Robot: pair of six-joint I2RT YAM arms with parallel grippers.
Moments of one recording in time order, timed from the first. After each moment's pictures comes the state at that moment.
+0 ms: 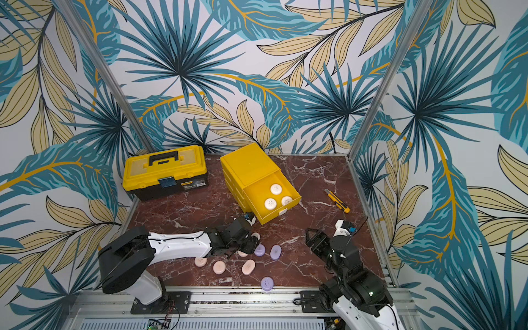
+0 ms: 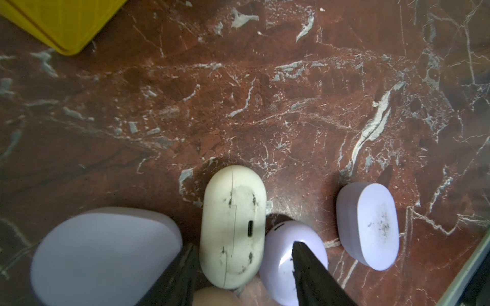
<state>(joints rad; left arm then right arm) -0.99 1.63 0.80 -0.10 -0.05 -0.62 0.43 0.27 0.61 -0.89 0.16 1.04</state>
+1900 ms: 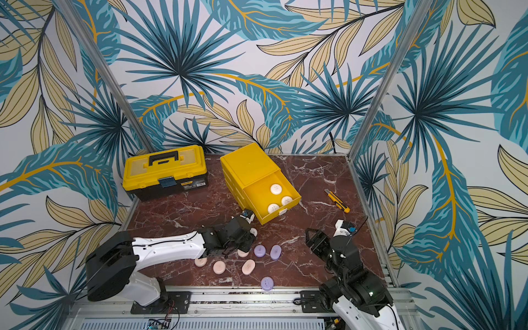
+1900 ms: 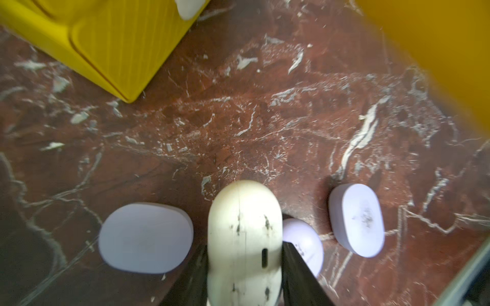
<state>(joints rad) -1.02 1.47 0.84 -0.24 -0.16 -0.56 0.43 0.27 0.61 -0.89 0.16 1.03</state>
